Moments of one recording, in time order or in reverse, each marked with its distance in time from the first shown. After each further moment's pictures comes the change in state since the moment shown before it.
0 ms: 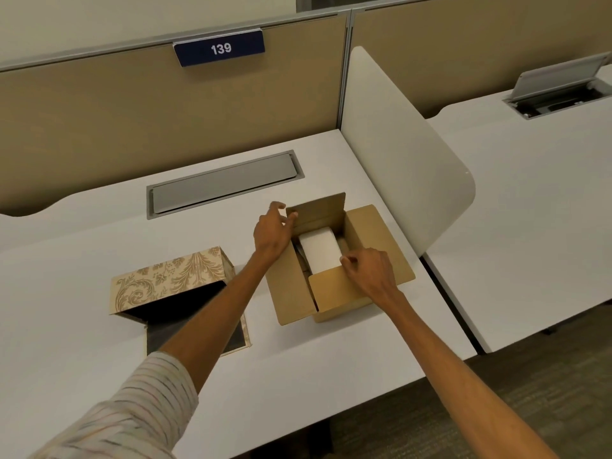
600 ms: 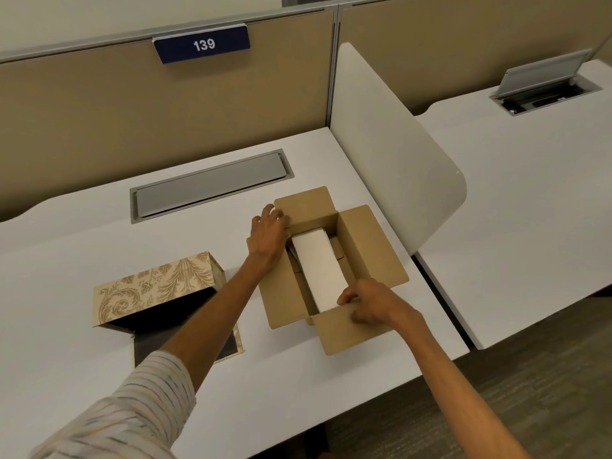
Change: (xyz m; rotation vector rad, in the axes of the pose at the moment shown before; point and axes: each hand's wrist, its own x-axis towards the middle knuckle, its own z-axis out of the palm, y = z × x) left_hand 0.010 -0.010 0.014 0.540 -0.123 0.339; right_hand -0.037 0.010 -0.016 0.061 -0.571 0.101
